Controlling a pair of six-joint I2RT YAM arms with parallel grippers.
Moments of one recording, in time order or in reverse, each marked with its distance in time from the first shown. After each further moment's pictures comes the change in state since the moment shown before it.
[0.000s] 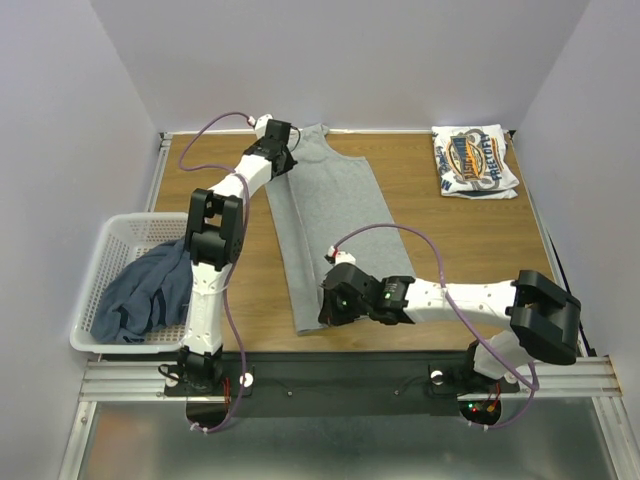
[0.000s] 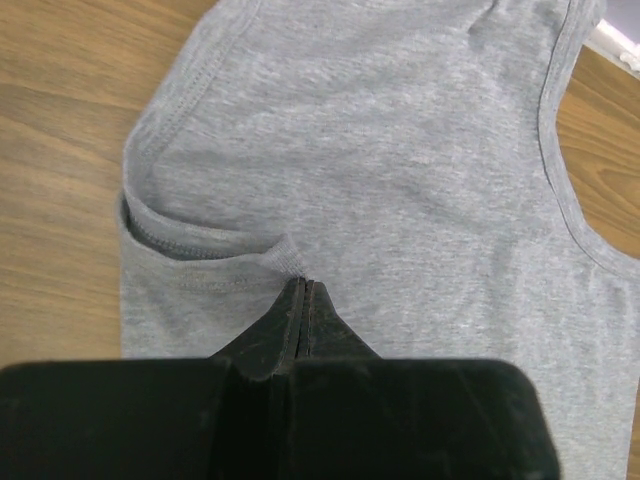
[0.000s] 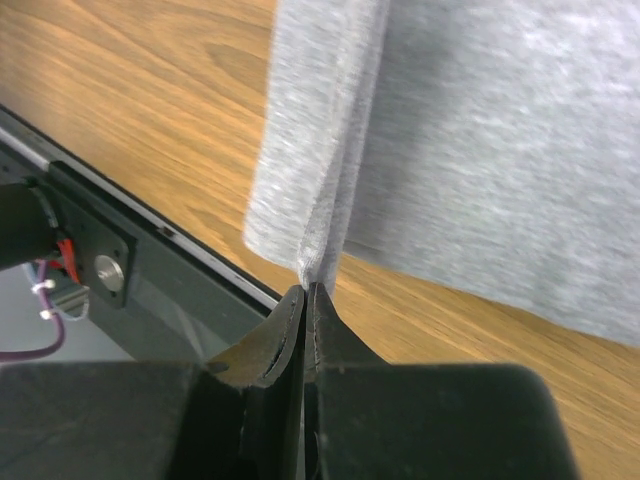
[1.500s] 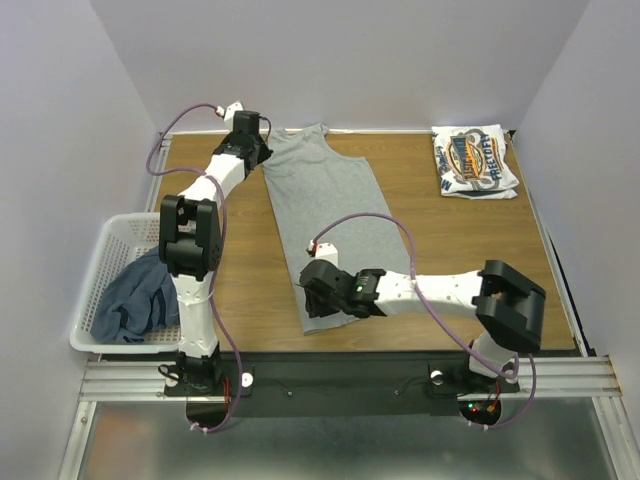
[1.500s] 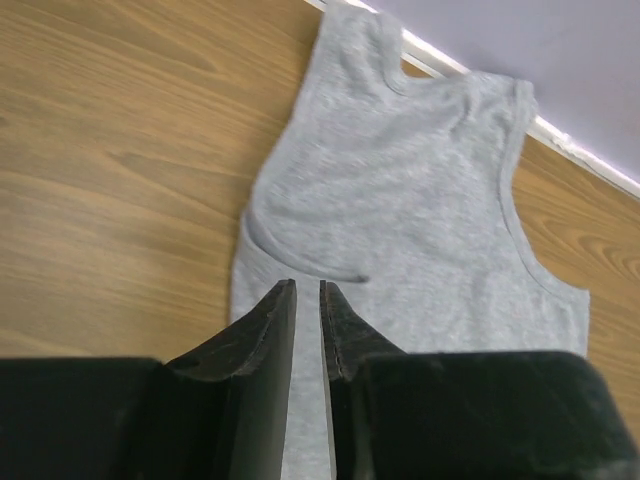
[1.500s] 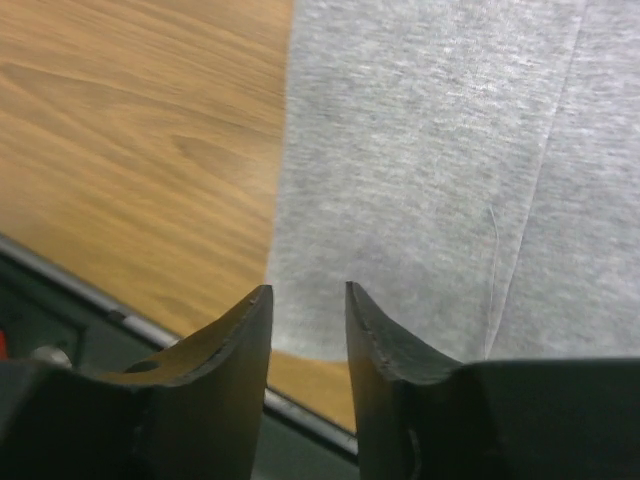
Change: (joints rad) left arm 0.066 -0.203 -0.180 0.109 0.033 0.028; right arm 0.013 0.135 0.175 -0.096 0.193 -0.068
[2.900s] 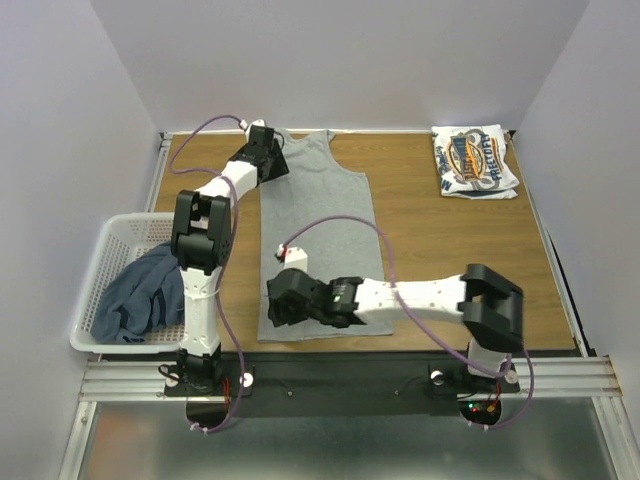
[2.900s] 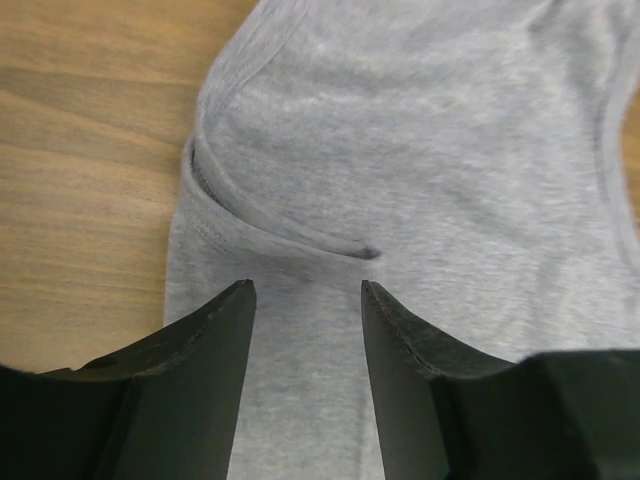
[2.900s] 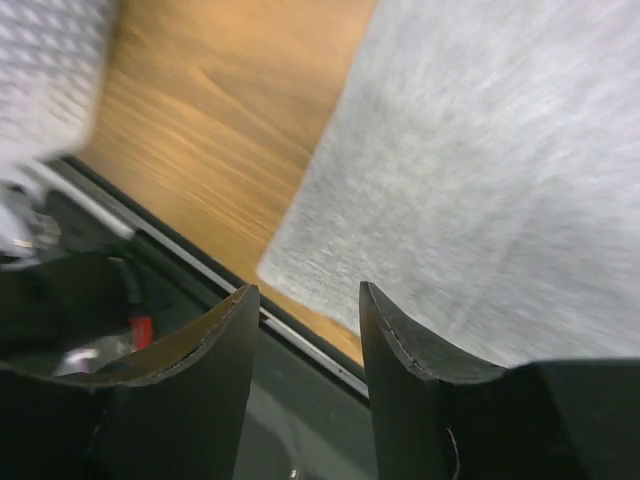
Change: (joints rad) left arm -0.012 0.132 -0.012 -0.002 0.088 0.114; right arm 0.135 0.227 0.233 0.052 0.003 0.045
